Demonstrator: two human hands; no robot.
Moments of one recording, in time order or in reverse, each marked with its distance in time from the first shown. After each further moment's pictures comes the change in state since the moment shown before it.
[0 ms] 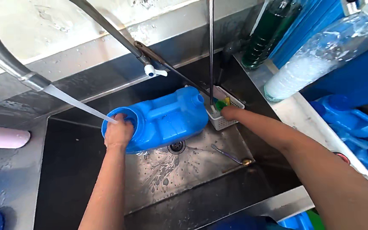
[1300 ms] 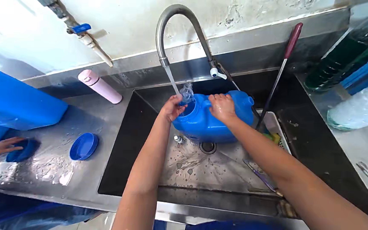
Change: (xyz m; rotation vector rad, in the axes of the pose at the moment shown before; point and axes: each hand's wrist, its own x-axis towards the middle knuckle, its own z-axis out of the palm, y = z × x) left_hand -0.013 -0.022 -0.035 -1.446 -0.241 -0.154; right_hand -0.081 -0.229 -0.092 0.142 1.034 -0.447
